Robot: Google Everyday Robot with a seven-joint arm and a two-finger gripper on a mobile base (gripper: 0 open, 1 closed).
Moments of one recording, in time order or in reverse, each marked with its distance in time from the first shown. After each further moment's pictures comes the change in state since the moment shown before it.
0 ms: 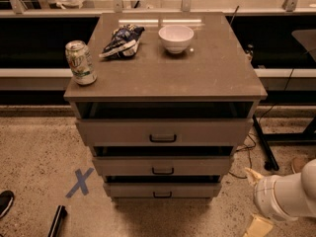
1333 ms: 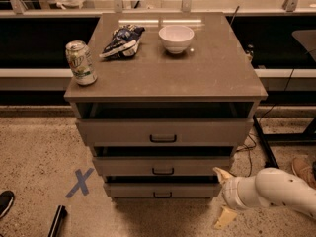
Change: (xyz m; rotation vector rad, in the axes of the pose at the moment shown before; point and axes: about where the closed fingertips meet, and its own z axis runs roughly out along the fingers) arm 0.012 -0.042 0.149 0.021 -0.098 -0.145
